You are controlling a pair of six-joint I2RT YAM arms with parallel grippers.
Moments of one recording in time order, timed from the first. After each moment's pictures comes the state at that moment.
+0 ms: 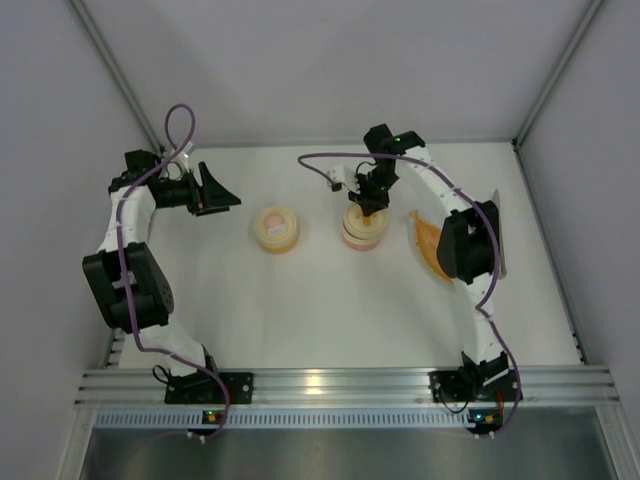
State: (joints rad) left arm 0.28 1.73 1.46 -0.82 1.17 0.11; right arm 0.44 2.23 2.15 -1.25 -0.44 -1.17
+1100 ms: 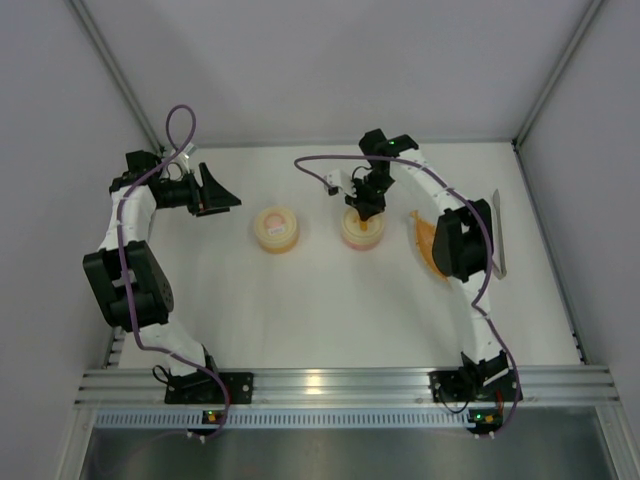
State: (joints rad) left arm 0.28 1.74 1.46 -0.82 1.17 0.12; right arm 0.45 2.28 2.16 -1.25 -0.44 -1.16
